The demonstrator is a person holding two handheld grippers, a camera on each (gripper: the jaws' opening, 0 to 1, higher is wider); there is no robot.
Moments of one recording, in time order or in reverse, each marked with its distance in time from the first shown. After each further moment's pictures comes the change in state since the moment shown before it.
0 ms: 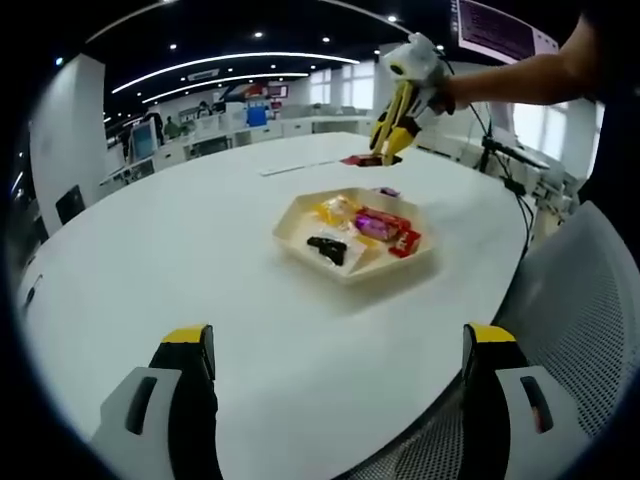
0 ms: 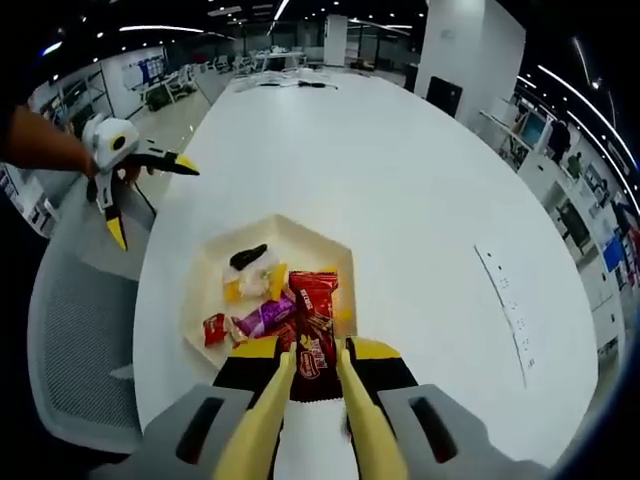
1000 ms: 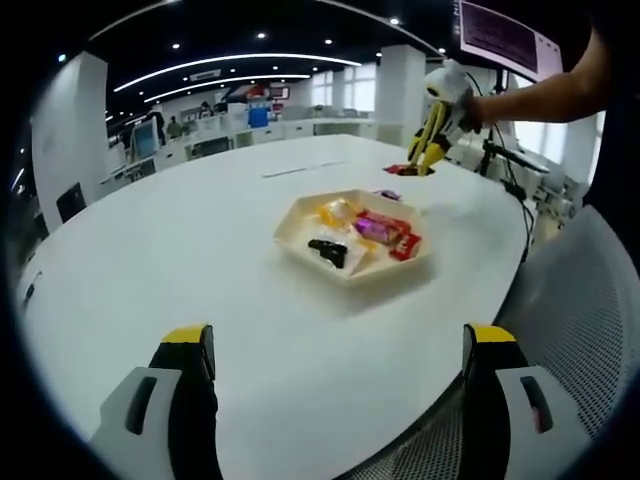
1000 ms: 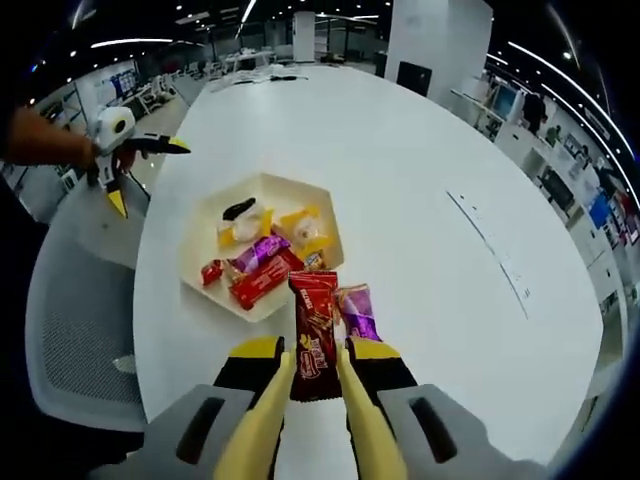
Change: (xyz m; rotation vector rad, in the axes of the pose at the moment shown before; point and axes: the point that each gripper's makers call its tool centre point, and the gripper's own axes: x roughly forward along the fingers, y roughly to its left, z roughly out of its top) left arm -0.001 0.001 0.001 -0.011 -0.008 0.003; right arm -0.034 0.003 -0.076 0.120 0.022 -0.065
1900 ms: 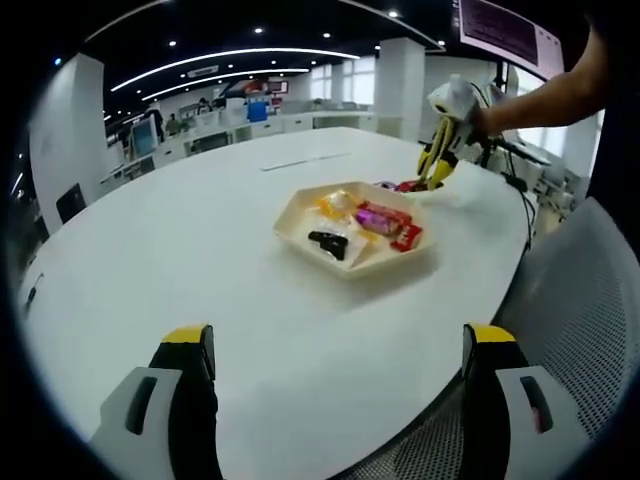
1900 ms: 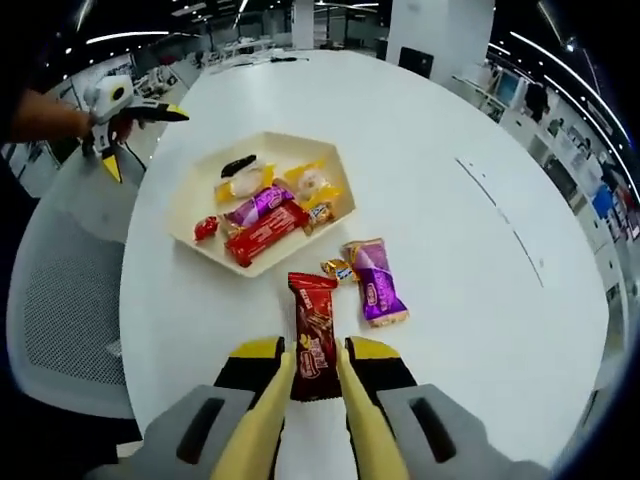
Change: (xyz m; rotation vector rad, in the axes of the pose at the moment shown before) left arm 0.001 -0.001 -0.005 0.015 0.031 0.002; right arm 0.009 0.002 -0.045 0.021 0.029 -0.005
